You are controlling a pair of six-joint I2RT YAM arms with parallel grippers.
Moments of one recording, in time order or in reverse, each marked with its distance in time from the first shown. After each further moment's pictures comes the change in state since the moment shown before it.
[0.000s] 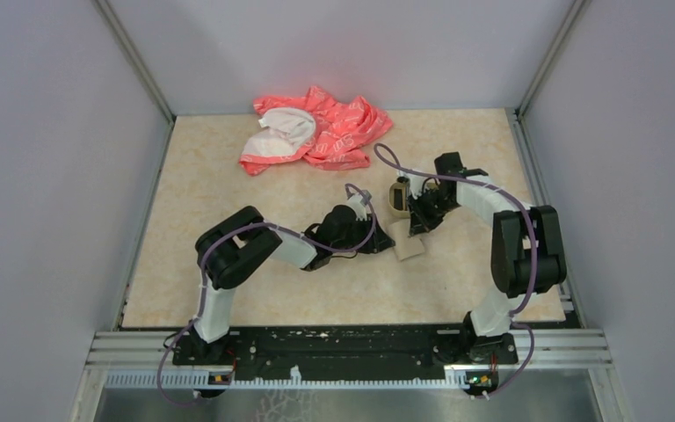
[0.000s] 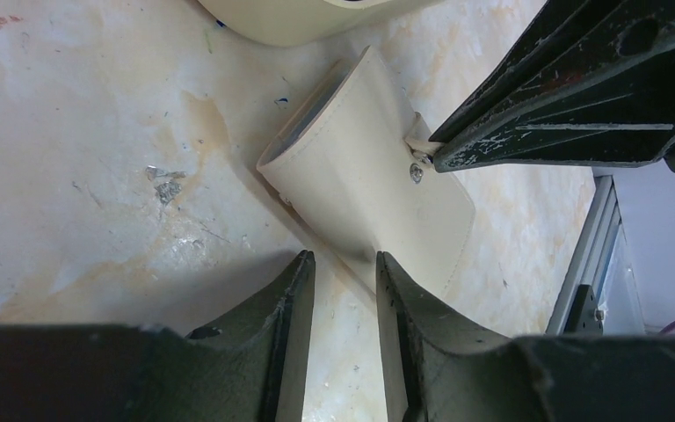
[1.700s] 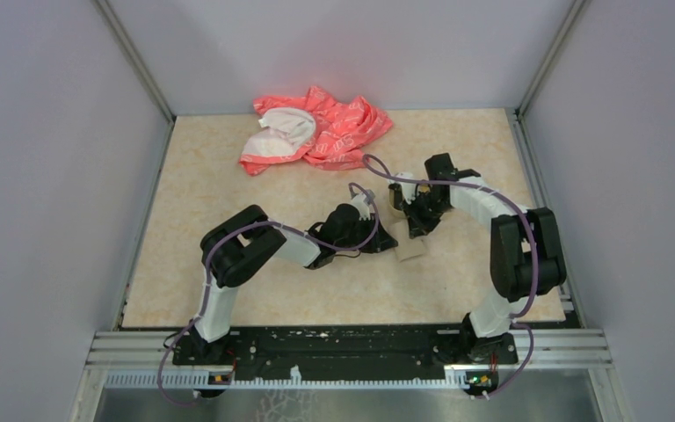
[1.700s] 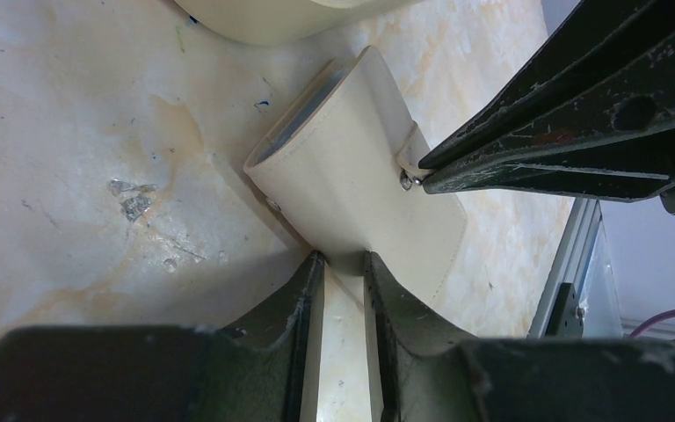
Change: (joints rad) left arm -0.007 0.035 0.041 -0.005 0.040 -0.037; right arm 0.074 -0.020 0.001 -0.027 0.103 -0.058
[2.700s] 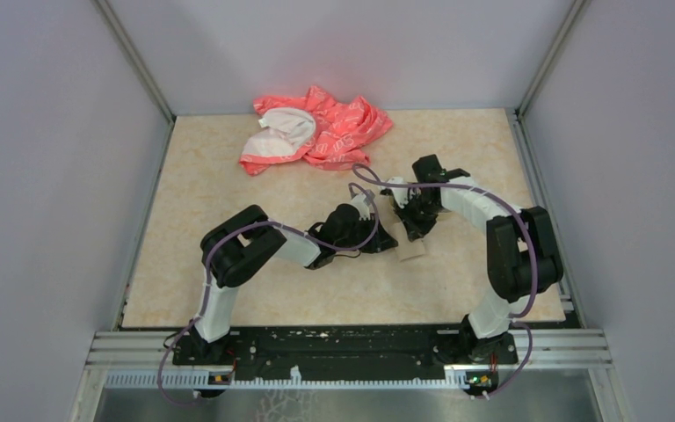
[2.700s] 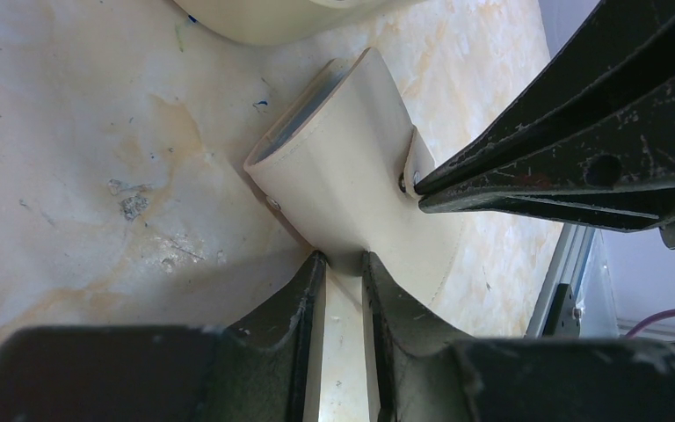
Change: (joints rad) left arm 0.000 0.000 0.000 0.002 0.000 -0.008; right arm 0.079 0.008 0.021 -0.041 0.127 0.012
